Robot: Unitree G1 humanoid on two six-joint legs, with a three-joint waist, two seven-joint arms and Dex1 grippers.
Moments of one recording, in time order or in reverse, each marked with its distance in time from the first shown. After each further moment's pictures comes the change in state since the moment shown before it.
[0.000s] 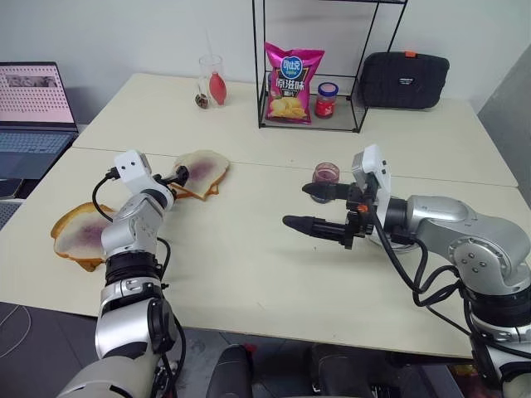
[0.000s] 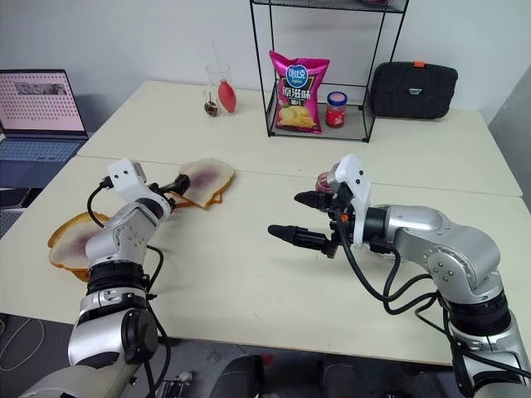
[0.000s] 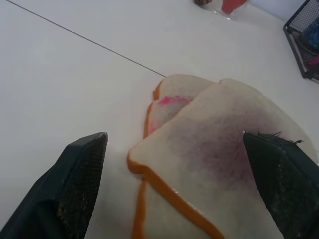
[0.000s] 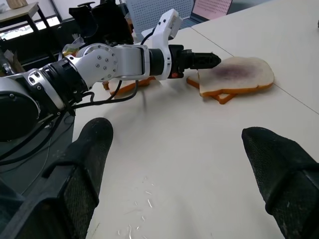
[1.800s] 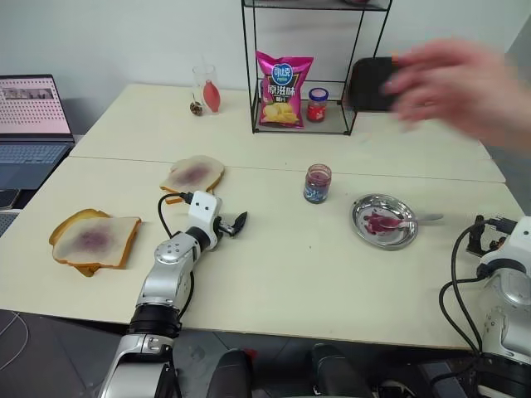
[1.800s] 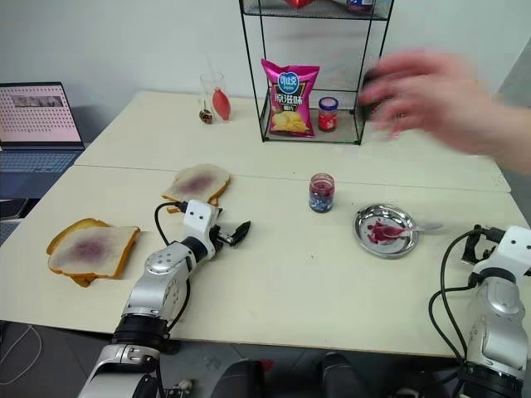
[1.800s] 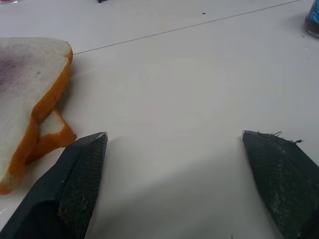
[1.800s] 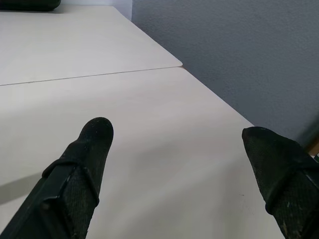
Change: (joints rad) left arm 0.377 -0.053 -0.405 -0.325 0.254 -0.284 -0.323; right arm 0.490 0.259 -0.572 0.353 -0.670 -0.578 -0.757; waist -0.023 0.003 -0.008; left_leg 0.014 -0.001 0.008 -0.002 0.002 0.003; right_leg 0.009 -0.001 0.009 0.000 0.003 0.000
